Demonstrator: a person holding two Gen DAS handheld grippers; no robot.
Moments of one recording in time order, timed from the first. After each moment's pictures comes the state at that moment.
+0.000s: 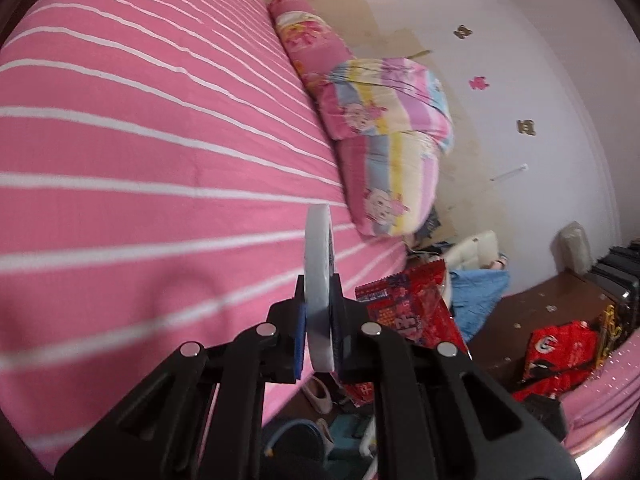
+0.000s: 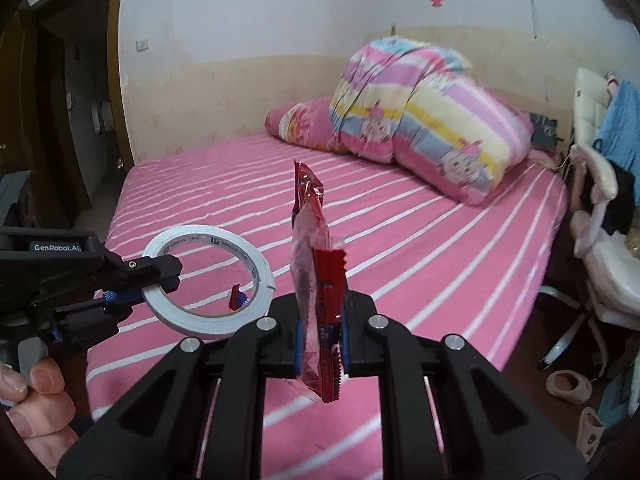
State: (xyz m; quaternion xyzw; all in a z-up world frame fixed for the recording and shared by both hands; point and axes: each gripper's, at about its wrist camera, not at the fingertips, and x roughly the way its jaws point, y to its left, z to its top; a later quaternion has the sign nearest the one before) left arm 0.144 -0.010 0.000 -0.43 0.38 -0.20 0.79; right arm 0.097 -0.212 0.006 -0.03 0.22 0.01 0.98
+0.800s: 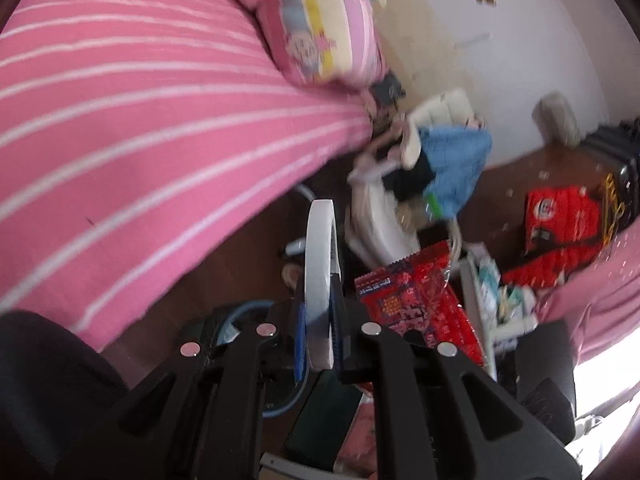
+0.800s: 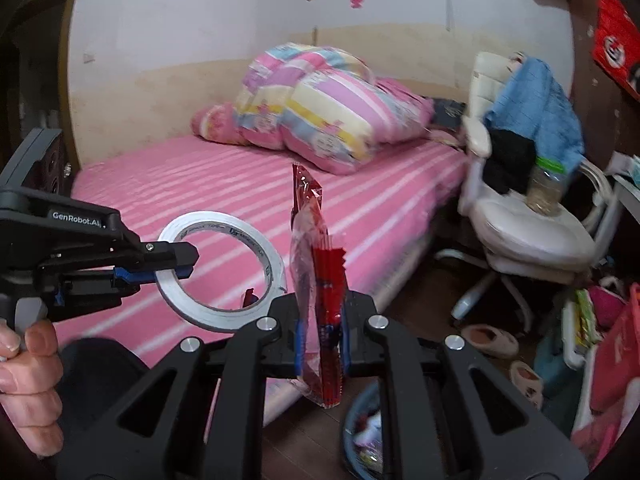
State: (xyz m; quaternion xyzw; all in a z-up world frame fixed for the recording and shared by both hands) left arm 0.039 -0.215 0.002 -0.30 0.49 -0.33 0.75; right arm -0.084 -0.365 0.001 -0.01 0.23 -0.11 0.97
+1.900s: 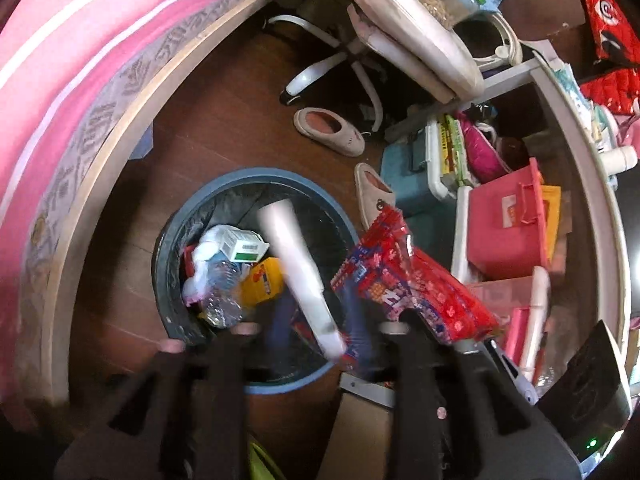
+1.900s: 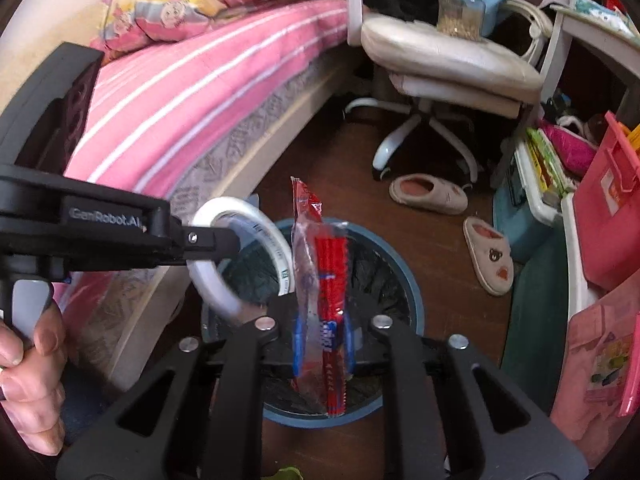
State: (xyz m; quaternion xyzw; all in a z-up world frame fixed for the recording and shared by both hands) left arm 0.022 -0.460 -0.174 -0.03 0.63 -0.41 0.66; right arm -0.108 -0.544 -0.162 0.10 0.41 -0.24 0.88
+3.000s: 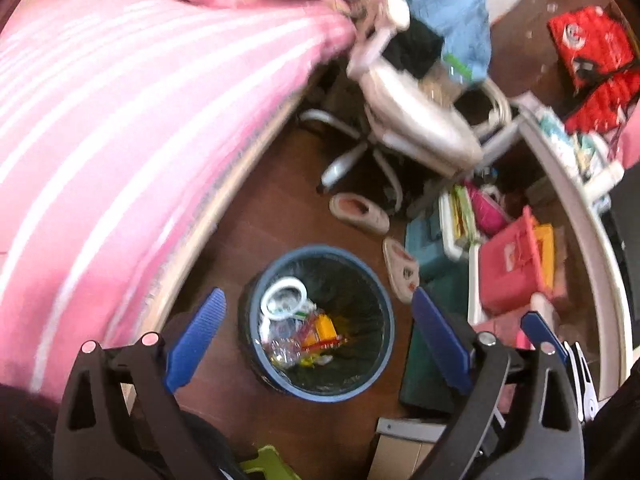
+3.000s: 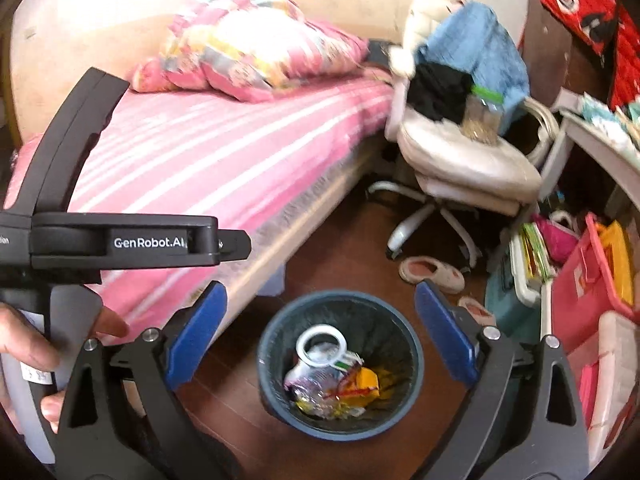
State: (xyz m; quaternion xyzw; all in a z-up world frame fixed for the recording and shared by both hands) left arm 0.014 -0.346 -0.062 -0.06 0.50 -0.36 0.78; right arm -0.126 -0.439 -0.062 -0.01 0.30 -0.20 0.93
